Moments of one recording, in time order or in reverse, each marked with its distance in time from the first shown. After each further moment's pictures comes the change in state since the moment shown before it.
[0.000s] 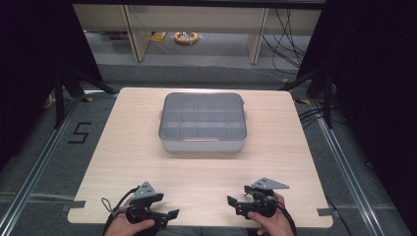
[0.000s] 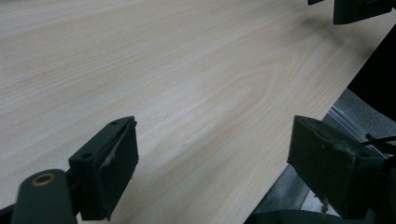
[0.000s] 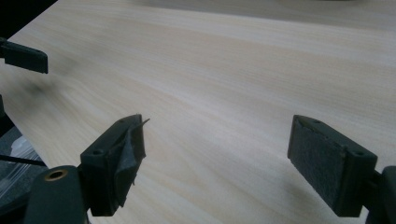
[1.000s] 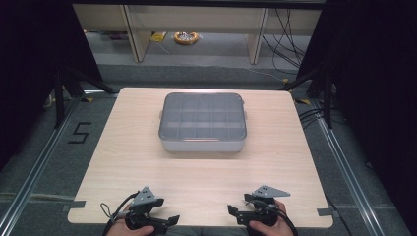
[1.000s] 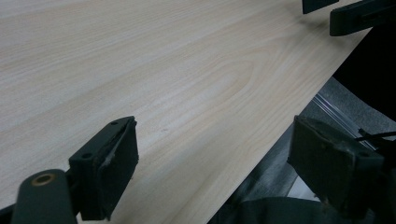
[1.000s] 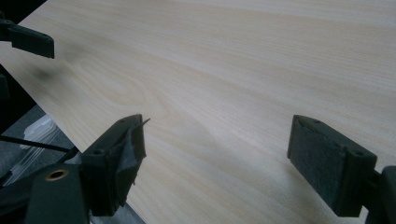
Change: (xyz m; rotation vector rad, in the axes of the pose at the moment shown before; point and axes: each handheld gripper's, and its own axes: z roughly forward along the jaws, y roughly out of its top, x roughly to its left) left arm -0.008 -0.007 -0.004 0.008 -0.015 0.002; right arm 0.006 -0.016 -0.007 0.040 0.033 0.010
